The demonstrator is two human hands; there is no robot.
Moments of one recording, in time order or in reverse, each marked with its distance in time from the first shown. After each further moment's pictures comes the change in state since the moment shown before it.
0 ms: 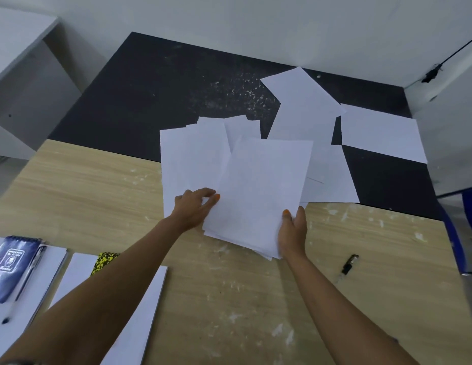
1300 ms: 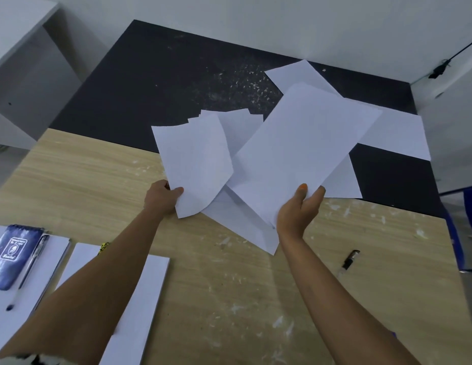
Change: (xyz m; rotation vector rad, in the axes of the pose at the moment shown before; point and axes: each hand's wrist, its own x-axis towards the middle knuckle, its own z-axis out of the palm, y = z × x) left_hand 0.002 -0.050 -0.031 -0.395 0.210 -0.476; right_hand -0.010 -0.057 0.019 0.124 0.345 -0.255
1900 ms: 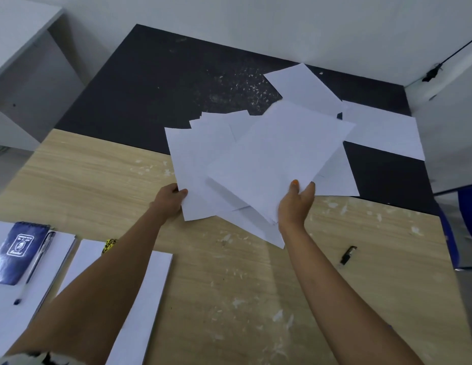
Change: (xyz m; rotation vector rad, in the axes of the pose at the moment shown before) left_hand -0.026 0.005 -0.003 -0.123 -0.204 0.041; right_hand 0.006 0.003 0.002 0.026 -0.119 0.208
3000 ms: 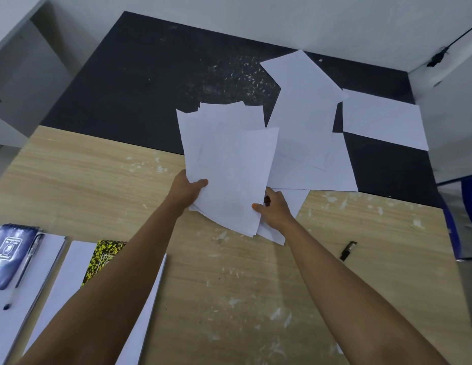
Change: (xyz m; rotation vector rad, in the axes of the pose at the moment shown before) left_hand 0.000 0.036 0.043 -0.137 -0.001 0.042; right_hand 0.035 0.065 -0.002 -0.710 -0.760 0.059
